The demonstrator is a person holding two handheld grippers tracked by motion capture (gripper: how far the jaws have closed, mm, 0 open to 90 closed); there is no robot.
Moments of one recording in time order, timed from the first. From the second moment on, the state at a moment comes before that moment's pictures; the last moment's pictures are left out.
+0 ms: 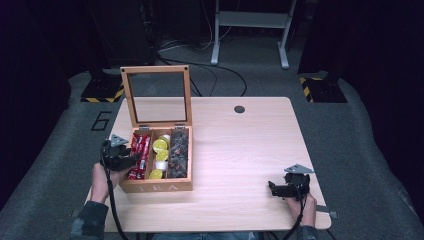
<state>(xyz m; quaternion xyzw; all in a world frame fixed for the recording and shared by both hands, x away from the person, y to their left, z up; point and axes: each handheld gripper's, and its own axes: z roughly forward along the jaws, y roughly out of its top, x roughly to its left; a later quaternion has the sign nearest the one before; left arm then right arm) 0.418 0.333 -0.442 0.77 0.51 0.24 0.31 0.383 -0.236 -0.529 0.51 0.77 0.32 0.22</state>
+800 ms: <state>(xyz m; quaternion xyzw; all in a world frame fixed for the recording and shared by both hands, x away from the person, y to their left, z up) 0.426 0.325 -0.448 0.75 0.55 0.23 0.29 0.382 -0.236 -0.529 0.52 0.76 0.32 0.22</state>
